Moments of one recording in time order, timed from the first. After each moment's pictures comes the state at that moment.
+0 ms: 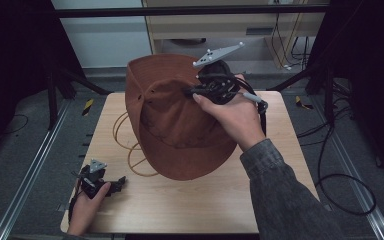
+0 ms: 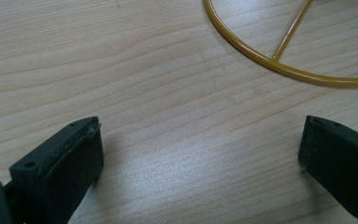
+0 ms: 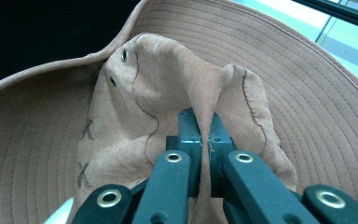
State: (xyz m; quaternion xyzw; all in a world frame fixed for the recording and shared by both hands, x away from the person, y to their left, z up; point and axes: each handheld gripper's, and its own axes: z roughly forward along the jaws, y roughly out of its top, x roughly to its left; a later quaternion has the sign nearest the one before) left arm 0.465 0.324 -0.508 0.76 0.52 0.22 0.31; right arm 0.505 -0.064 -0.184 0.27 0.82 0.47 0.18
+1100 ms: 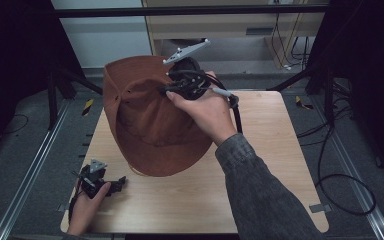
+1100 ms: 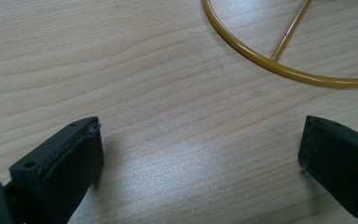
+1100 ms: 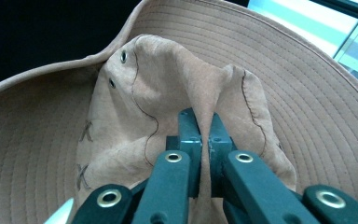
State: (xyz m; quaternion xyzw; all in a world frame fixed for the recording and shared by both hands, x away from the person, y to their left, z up) left arm 0.466 0.324 -0.508 0.76 0.52 0.22 0.31; right arm 0.524 -0.011 -0.189 0.25 0.83 0.47 0.16
